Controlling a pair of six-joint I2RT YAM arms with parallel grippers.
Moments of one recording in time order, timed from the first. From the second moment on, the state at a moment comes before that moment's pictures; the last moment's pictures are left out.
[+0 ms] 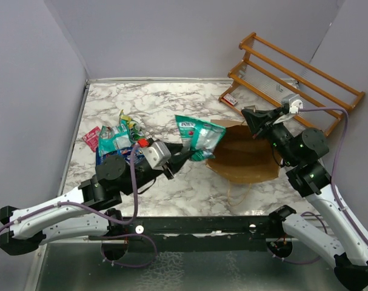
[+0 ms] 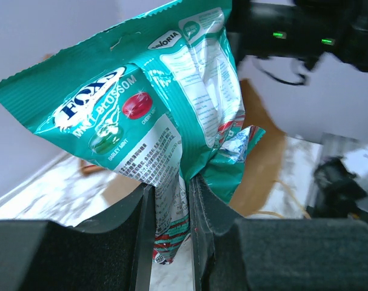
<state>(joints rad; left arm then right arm) -1.22 0.76 0.88 0.06 -0.12 0.11 0.48 0.75 0.88 0.07 -0.07 0.12</state>
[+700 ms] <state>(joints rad) -0.47 0.97 0.97 -0.32 -0.51 -0.14 0.48 0.74 1.14 -0.11 -0.12 0.32</state>
